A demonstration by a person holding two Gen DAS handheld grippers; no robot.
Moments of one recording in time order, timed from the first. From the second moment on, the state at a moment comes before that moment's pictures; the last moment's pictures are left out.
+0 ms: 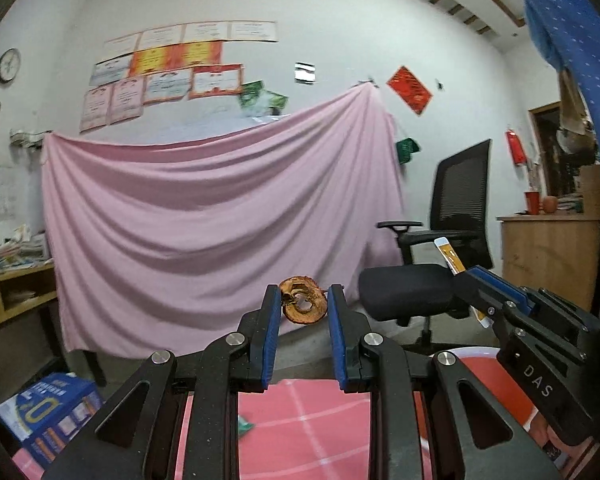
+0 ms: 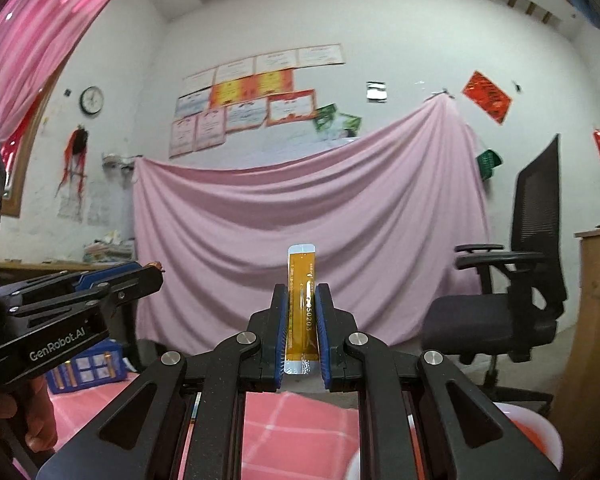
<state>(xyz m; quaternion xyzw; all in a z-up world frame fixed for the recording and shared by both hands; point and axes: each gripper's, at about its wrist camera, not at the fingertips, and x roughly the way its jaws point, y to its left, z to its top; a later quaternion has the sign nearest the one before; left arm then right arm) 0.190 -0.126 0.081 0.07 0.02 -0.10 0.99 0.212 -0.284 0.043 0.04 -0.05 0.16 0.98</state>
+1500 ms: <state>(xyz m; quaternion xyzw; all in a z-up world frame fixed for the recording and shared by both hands) 0.264 -0.263 0.031 0.07 0.22 -0.26 0.94 0.252 -0.408 0.000 0.14 0.14 0.02 0.98</state>
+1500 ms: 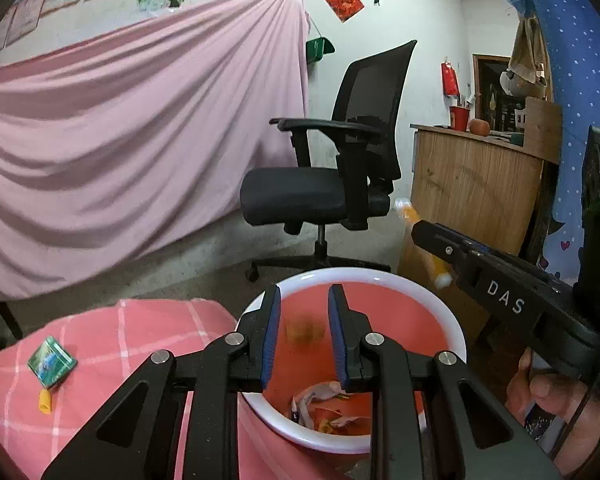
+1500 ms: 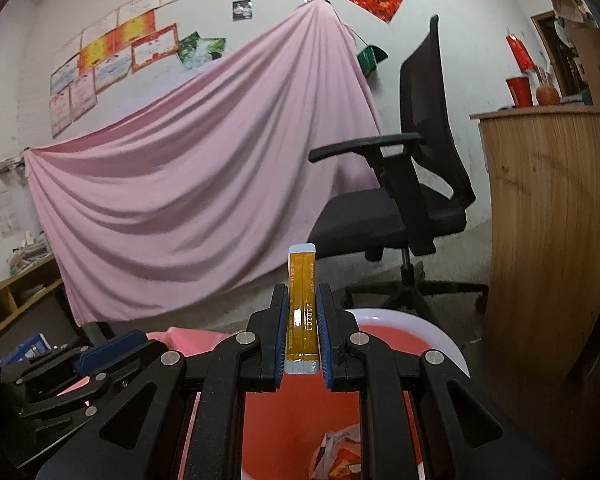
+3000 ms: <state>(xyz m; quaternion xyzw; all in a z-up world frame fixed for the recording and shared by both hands) 0.249 -0.145 0.055 -0.04 0.17 -0.13 0.98 0.255 -0.385 0.009 0.15 0.10 0.04 0.98</state>
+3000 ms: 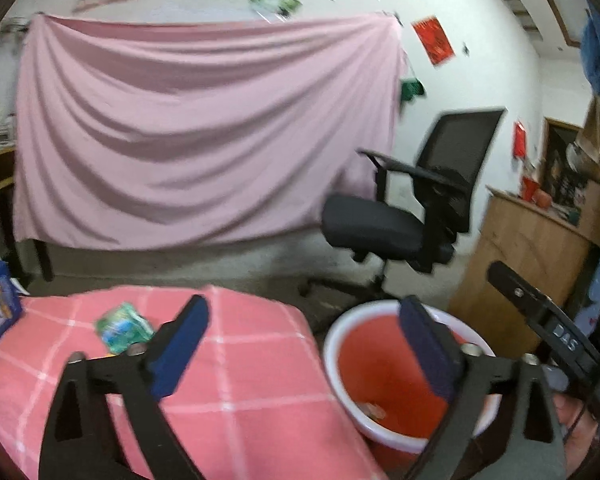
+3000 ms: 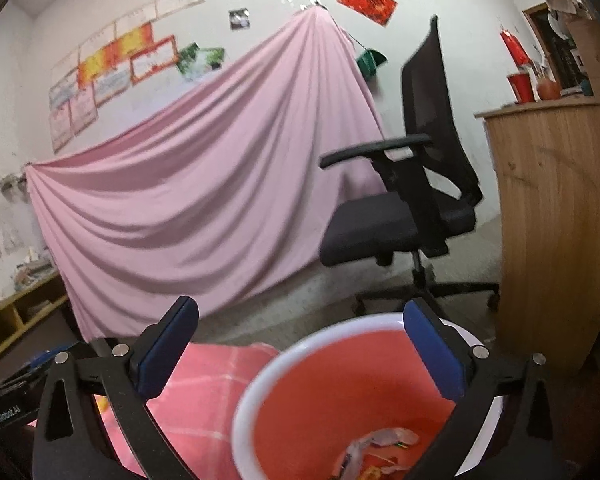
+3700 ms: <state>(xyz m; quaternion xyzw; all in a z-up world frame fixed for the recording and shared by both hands) 0.204 -0.023 0.058 -0.06 0.08 0.02 0.99 0.247 -0.260 0.031 0.04 -0.02 0.13 0.99</state>
